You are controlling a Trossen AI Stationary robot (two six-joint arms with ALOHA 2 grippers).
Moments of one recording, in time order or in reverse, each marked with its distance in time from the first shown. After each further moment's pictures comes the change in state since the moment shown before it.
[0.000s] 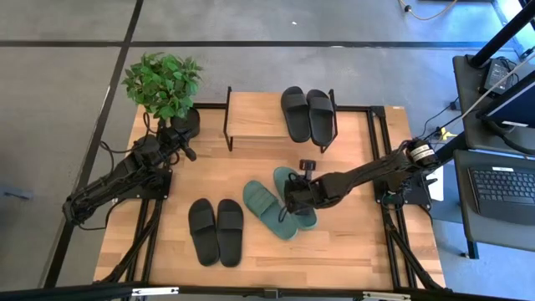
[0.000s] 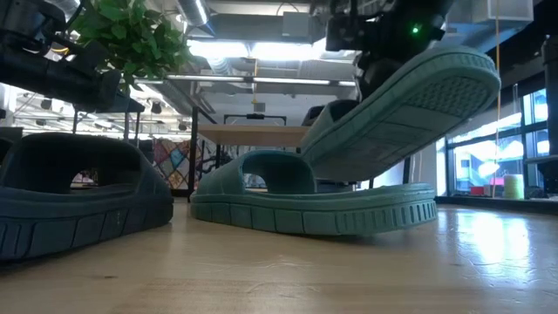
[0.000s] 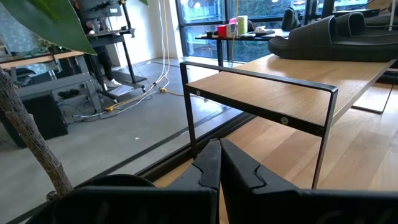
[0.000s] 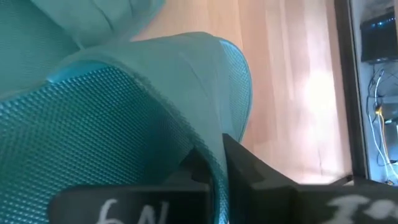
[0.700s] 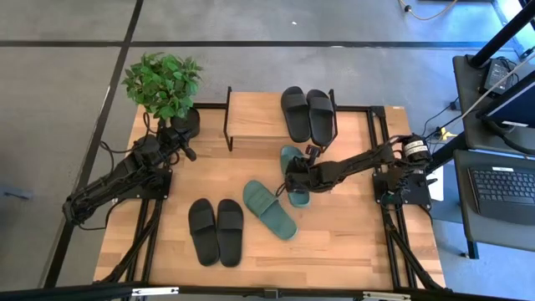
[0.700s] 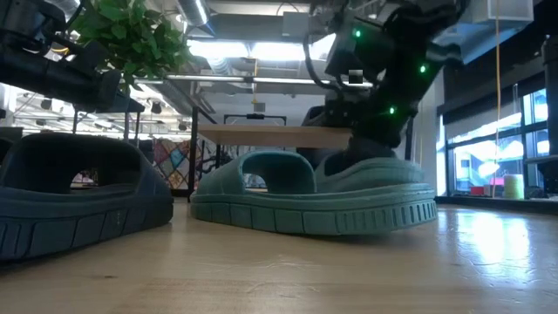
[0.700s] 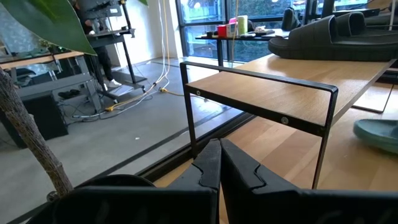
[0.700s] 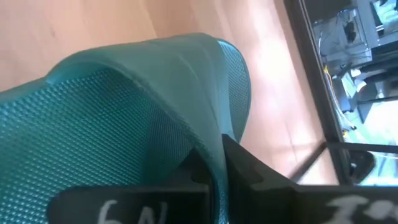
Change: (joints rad) left arm 0.000 0.000 0.000 0.000 0.000 0.002; right arm -0.186 0.039 -0.243 0.316 0.167 -0.007
